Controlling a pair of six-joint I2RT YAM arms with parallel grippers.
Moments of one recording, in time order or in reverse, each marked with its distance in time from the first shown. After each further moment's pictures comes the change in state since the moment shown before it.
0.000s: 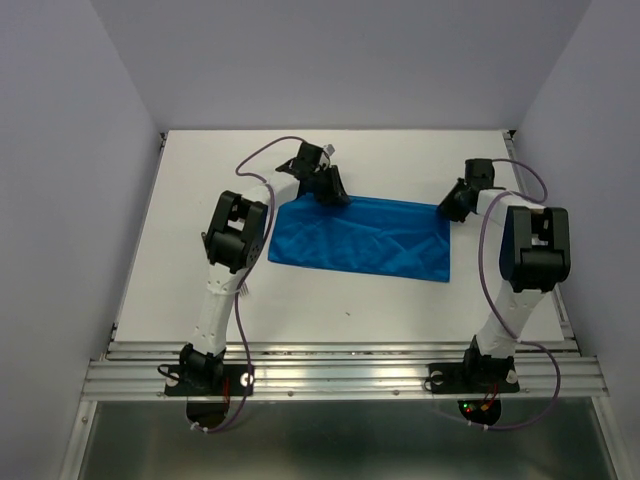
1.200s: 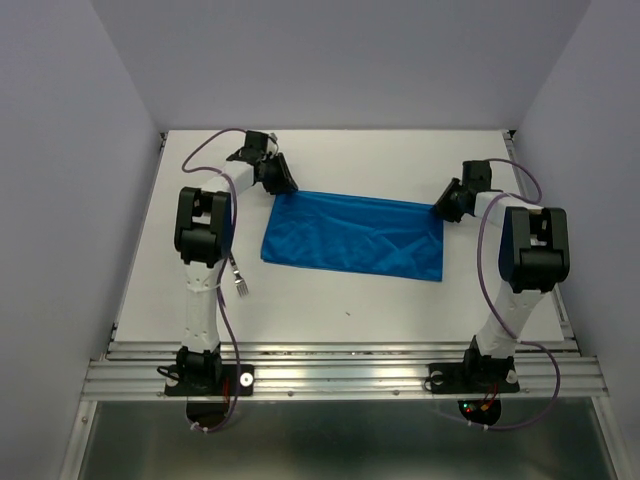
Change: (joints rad) left arm 0.250 -0.068 -0.042 -0.106 -0.097 0.095; right arm 0.003 -0.007 -0.031 0.051 -0.056 -0.027
